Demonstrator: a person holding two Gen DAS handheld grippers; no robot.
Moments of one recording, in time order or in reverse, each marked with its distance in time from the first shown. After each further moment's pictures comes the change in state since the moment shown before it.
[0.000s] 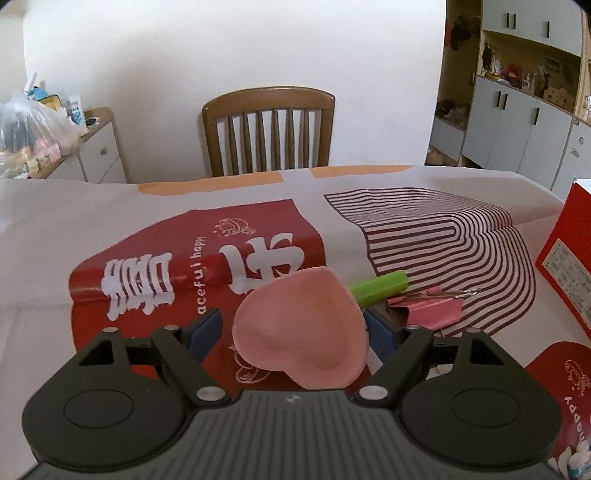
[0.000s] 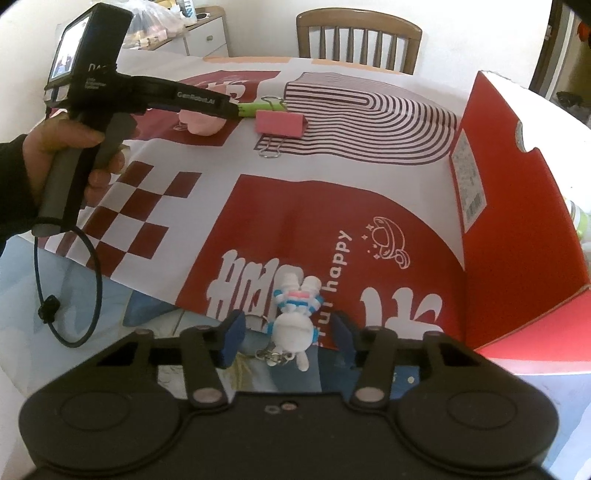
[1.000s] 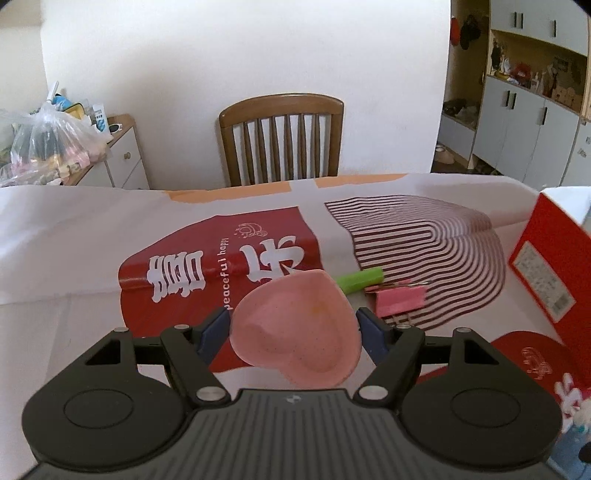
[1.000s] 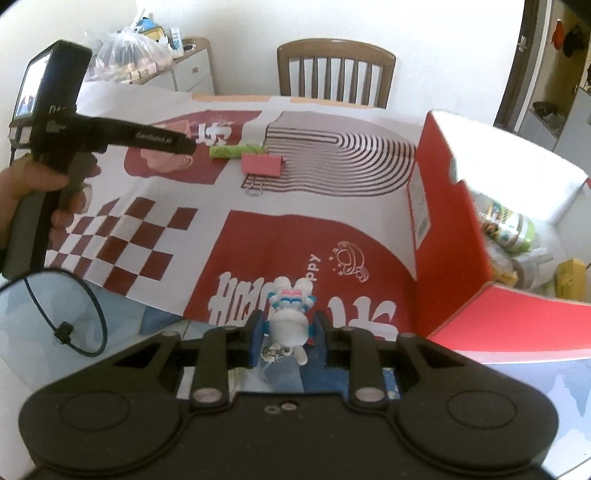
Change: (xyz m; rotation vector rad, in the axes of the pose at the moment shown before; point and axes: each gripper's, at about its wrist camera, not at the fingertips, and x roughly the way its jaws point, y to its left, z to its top) left arm -0.071 -0.012 0.005 -0.009 0.017 0.043; right arm -0.063 -0.006 -0.004 0.031 -0.094 -0.039
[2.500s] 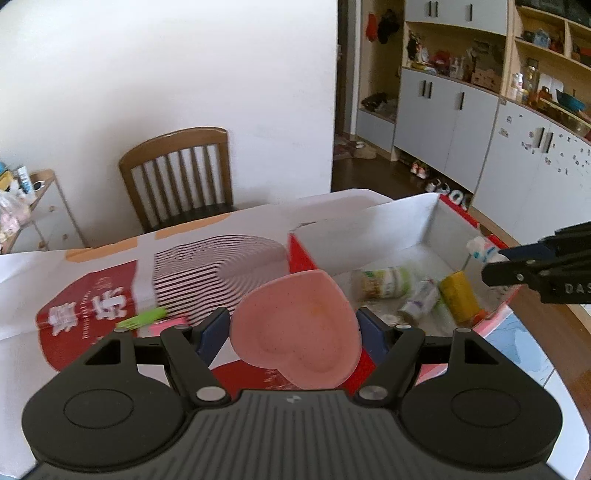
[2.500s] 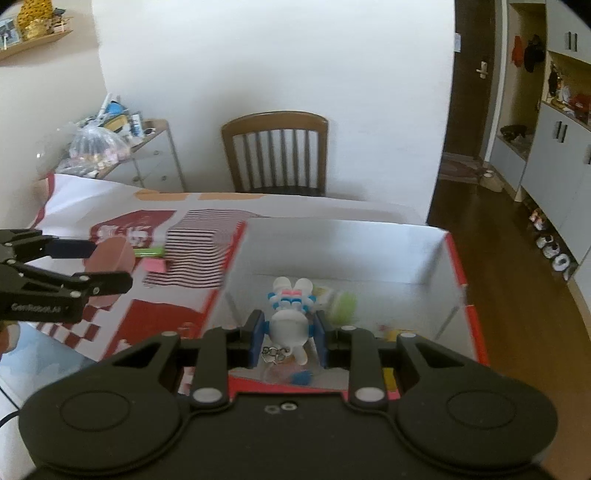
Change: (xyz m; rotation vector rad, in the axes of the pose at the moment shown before) left arm -0.115 -0.224 0.043 0.132 -0.002 -0.161; right arm -0.104 -0.208 0.027 0.068 -0.179 -0.009
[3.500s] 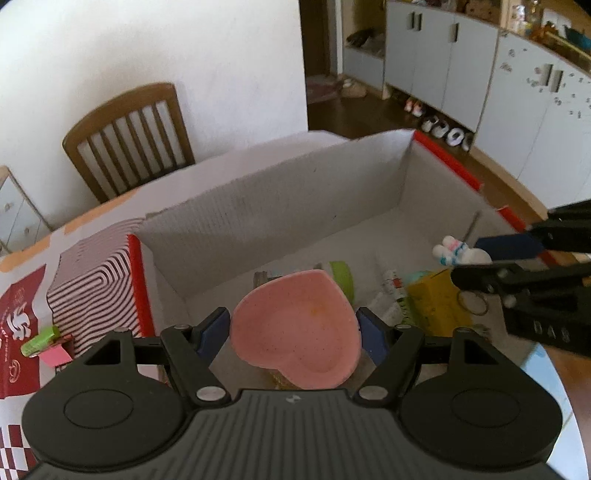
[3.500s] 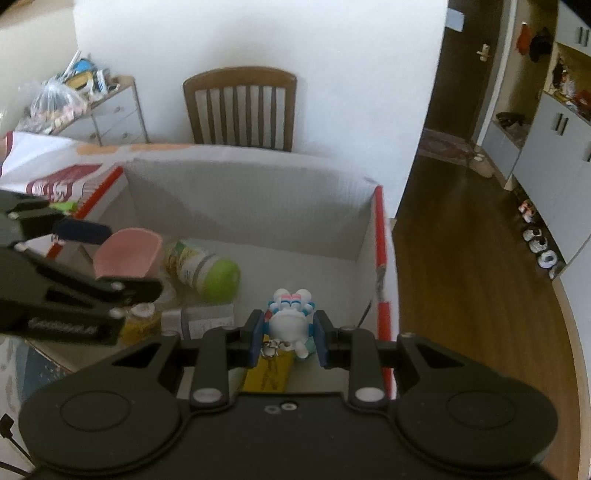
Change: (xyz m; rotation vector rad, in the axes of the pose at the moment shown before) left arm 0.148 -0.117 0.032 0.068 0.208 0.027; right arm 0.086 -0.100 -0.013 -0.082 0.123 -0.034
